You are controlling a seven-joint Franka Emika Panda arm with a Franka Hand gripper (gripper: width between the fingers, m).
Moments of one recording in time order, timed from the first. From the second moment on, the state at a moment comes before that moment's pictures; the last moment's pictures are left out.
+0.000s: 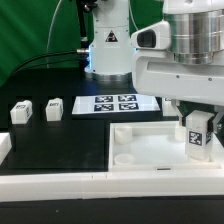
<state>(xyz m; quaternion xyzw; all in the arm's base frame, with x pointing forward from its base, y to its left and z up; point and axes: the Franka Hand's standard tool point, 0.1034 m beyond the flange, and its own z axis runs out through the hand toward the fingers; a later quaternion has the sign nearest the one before) 0.617 0.115 0.077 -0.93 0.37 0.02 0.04</state>
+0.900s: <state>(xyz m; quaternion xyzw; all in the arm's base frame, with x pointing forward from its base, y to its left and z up) 0.617 0.115 0.076 -0.85 0.52 0.03 0.05</state>
